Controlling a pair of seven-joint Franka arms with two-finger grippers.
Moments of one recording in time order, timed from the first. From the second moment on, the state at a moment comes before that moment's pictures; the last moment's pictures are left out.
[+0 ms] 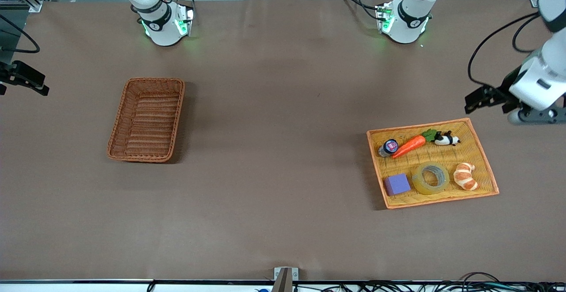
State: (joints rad) left arm -0.04 0.06 -0.03 -1.70 0.01 1.77 -0.06; right arm 0.04 0.01 -0.11 -1.50 -0.04 1.52 -0.06
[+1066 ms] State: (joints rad) left arm 0.02 0.46 -0.02 -1.86 0.01 2.38 -0.05; right arm 0.04 0.01 -0.11 -1.50 -0.04 1.52 -0.06
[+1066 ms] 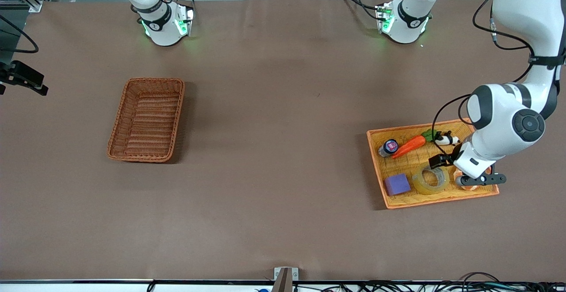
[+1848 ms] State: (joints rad) left arm 0.02 0.60 -0.02 -1.86 0.02 2.57 -0.05; right arm 0.04 0.01 -0.11 -1.50 -0.04 1.52 -0.06
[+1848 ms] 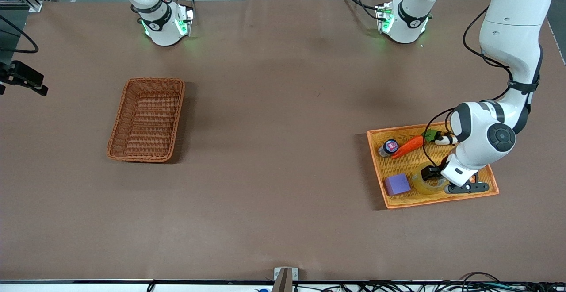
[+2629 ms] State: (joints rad) left arm 0.03 0.52 -0.03 -1.79 0.02 2.56 -0.05; right arm 0.04 0.01 -0.11 -1.50 -0.04 1.52 -0.06
